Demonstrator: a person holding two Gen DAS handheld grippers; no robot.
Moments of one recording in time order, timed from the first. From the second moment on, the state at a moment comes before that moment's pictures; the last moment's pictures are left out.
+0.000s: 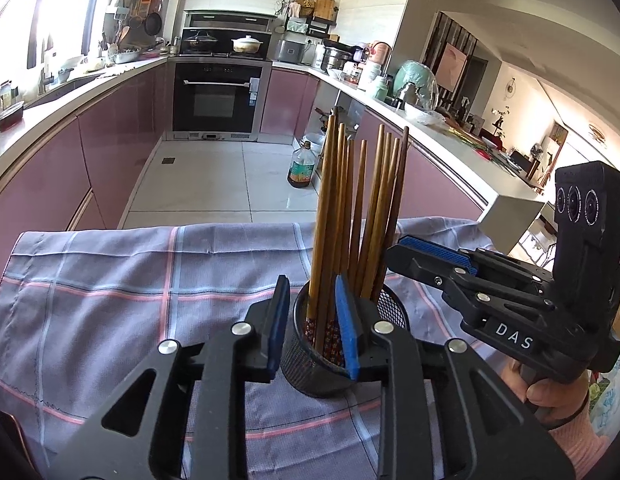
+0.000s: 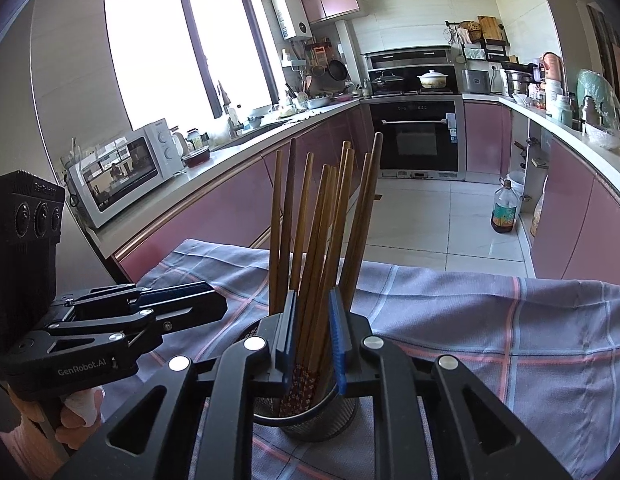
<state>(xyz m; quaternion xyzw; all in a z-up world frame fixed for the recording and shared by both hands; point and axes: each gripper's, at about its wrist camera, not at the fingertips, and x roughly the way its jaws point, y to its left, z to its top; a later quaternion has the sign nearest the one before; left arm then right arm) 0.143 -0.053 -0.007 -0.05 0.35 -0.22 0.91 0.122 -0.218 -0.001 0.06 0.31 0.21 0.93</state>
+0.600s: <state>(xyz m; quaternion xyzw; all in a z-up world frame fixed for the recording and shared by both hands) 0.103 -0.030 -0.017 -0.04 0.30 -0.17 0.94 0.081 -0.220 0.000 0.05 0.27 0.20 0.94</state>
